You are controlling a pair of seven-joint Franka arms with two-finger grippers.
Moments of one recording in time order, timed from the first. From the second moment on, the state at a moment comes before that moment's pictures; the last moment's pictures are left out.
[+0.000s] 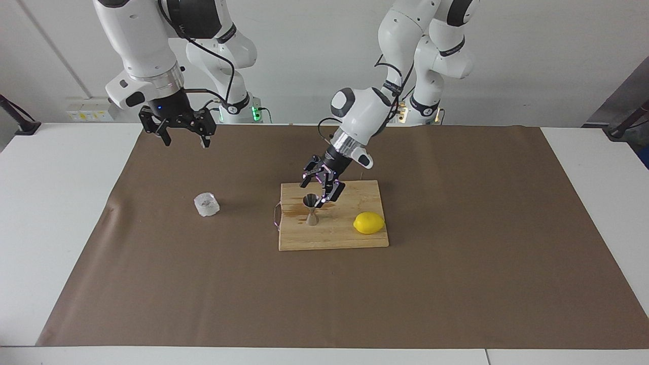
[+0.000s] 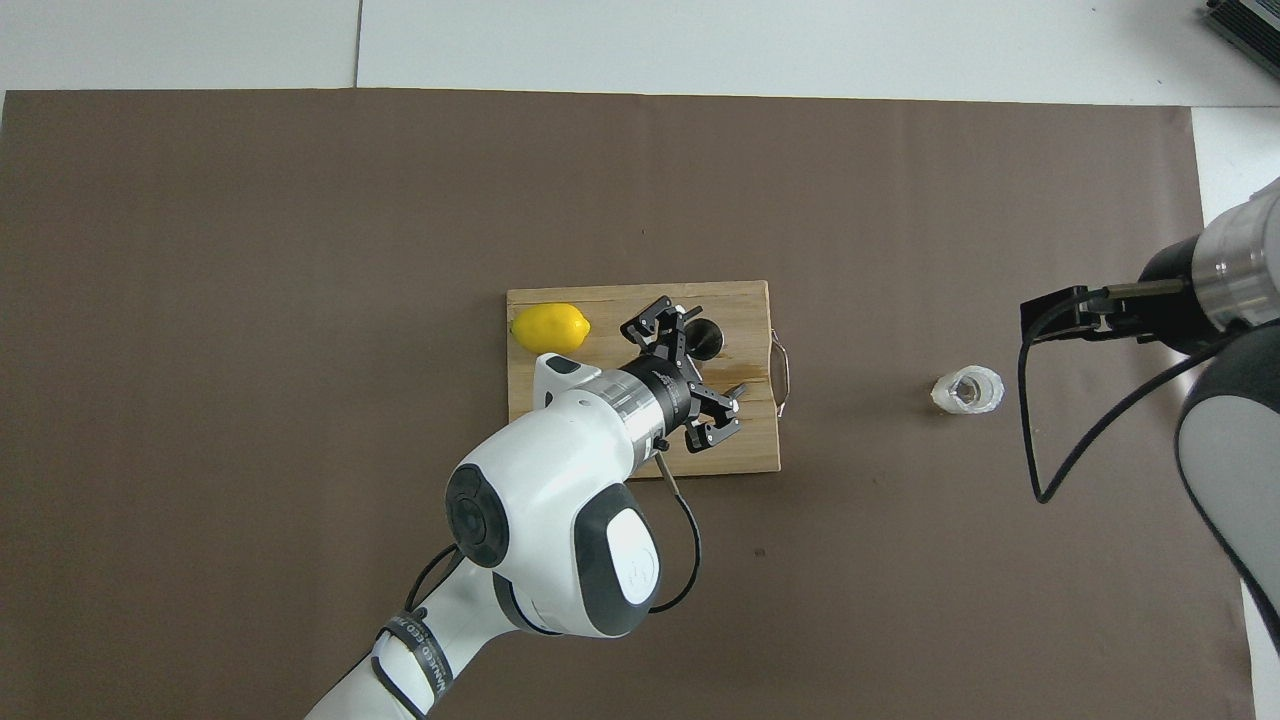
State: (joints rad) left arm -0.73 0.27 -0.14 -1.98 -1.05 3.06 -1.79; right arm -0.01 -0.03 0.09 -1.67 -0.02 1.66 0.03
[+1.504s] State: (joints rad) left arm -0.29 0.17 -0.09 -1.96 -0.42 2.52 -1.15; right arm -0.26 0.10 0.08 -2.24 0.47 2.31 -1.86
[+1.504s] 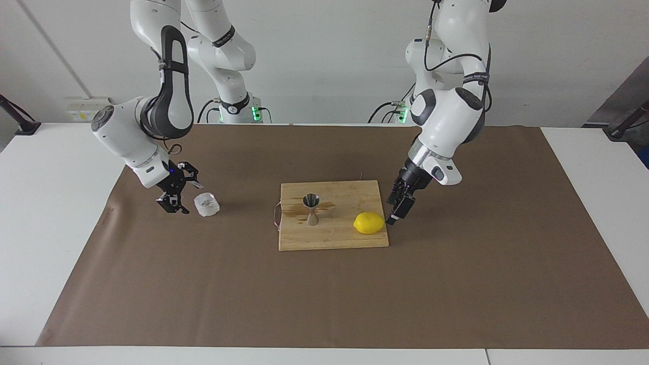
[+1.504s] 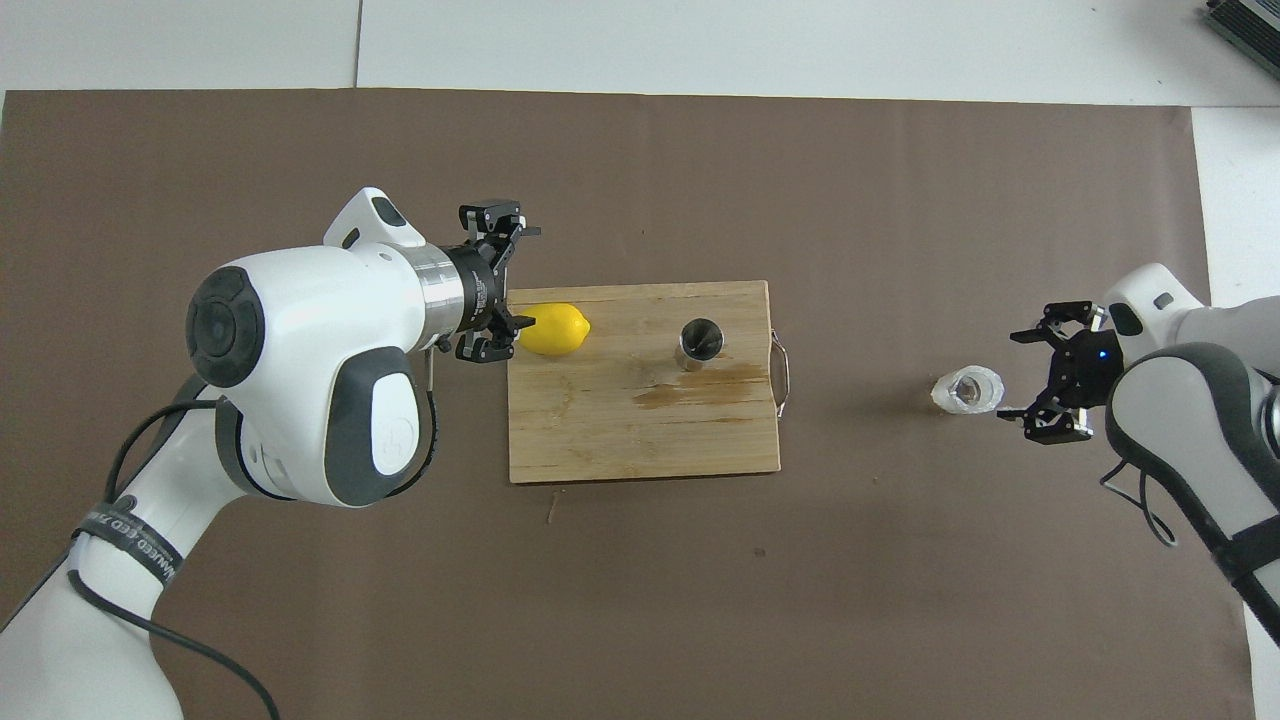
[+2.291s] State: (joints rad) left arm -0.15 0.15 -0.09 -1.94 -0.07 2.29 -0.36; right arm -0.20 0.18 0.09 -2.27 0.61 2.40 -1.97
